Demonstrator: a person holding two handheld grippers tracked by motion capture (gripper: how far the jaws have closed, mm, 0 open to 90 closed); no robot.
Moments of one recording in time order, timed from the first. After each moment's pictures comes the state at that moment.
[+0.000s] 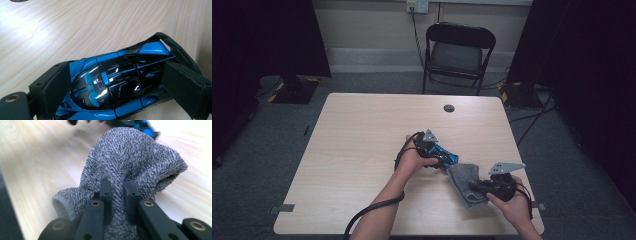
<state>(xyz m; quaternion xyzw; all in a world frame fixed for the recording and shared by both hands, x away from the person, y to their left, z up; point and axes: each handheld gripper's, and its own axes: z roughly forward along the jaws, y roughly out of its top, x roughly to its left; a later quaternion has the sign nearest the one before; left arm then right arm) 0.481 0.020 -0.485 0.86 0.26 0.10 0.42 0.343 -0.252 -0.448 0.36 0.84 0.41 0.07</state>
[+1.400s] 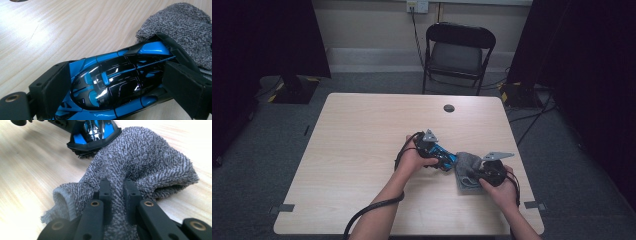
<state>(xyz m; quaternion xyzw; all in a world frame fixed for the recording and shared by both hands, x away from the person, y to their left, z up) 0.481 0.020 -0.485 0.87 0.26 0.10 0.42 0.394 -0.245 -0.478 0.42 0.82 0.37 0.10</state>
